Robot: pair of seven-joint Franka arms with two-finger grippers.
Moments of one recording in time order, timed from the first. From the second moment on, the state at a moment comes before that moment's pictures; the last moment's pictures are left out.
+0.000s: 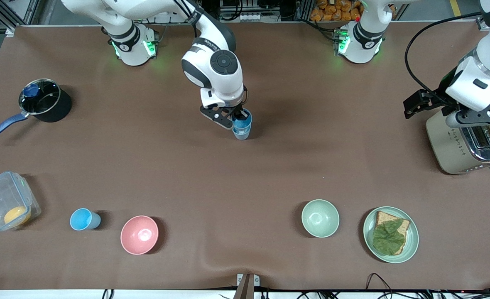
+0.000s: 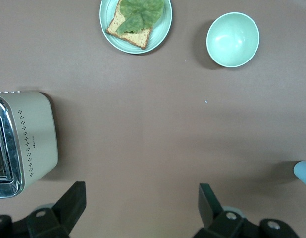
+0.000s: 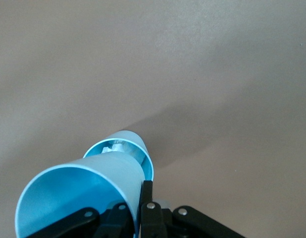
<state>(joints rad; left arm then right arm) -0.01 0.04 -0.17 -1.55 0.03 1.57 -0.23 0.41 0.46 0.48 -1.84 -0.21 2.21 1.55</state>
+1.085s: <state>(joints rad) -0.01 0.04 -0.17 -1.55 0.03 1.57 -0.23 0.38 0.49 0.47 -1.66 -0.24 1.99 1.49</state>
